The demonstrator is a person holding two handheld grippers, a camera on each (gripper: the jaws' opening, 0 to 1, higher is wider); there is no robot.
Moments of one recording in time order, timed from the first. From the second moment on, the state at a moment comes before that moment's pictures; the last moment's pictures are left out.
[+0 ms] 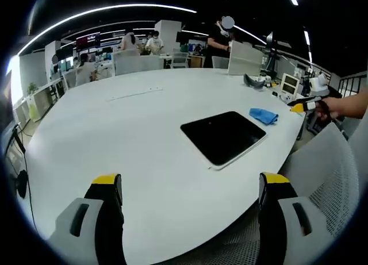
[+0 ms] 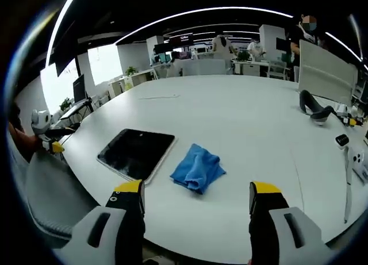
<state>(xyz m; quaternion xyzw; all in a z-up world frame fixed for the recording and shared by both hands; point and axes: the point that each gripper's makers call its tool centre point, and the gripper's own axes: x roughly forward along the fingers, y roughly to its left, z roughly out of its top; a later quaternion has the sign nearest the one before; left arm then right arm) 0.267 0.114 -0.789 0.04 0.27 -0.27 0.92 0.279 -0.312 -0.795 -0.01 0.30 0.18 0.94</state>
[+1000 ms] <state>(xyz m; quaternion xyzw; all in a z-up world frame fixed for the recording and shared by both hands) 0.275 0.129 -0.787 0.08 0.25 -0.25 0.93 0.279 -0.305 -0.801 -0.02 0.31 0.19 0.93</state>
